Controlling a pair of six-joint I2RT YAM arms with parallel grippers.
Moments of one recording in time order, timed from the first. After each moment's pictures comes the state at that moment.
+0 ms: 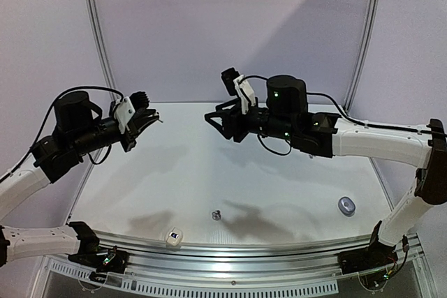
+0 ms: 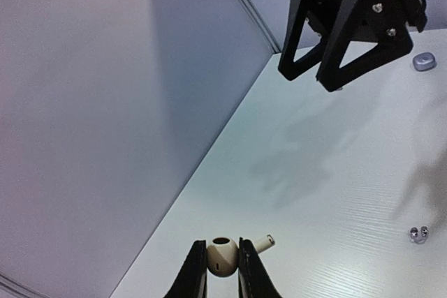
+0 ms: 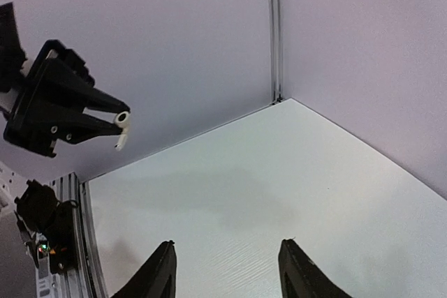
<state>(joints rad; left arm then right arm) -0.60 0.86 0.84 -0.16 0.17 0.62 0.99 1.62 1.31 0.15 -0.05 0.12</state>
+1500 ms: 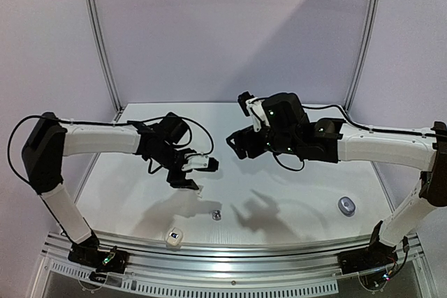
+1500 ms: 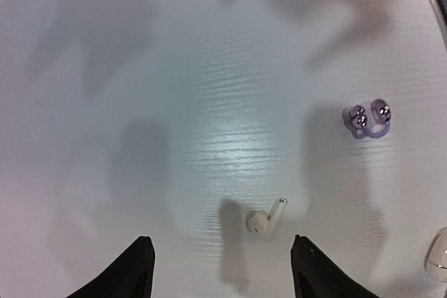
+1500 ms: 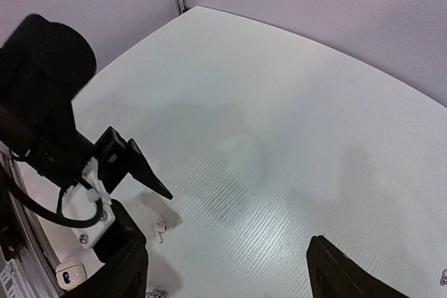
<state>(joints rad) -0.70 1.71 1.09 -0.49 0.29 0.94 0.99 1.57 1.24 -0.18 0.22 0.29</state>
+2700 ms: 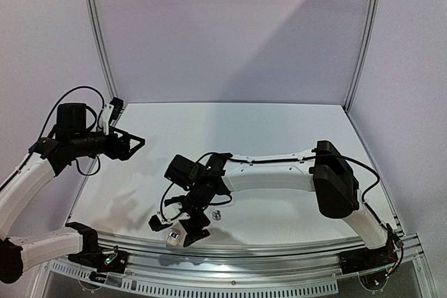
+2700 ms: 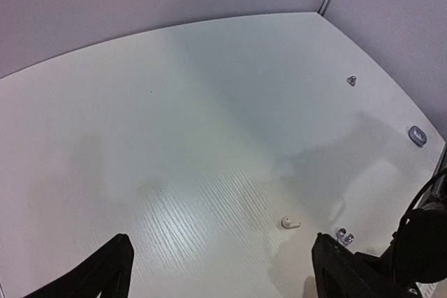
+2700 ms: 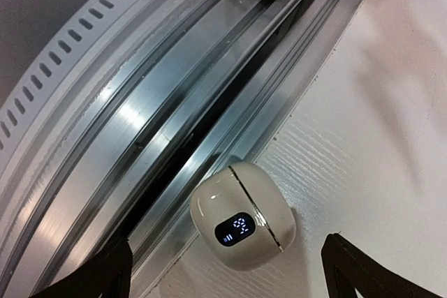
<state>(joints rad) -0.18 0.89 0.77 -0.43 0.43 0.02 1.25 2.40 2.01 -0.74 -0.48 -0.86</state>
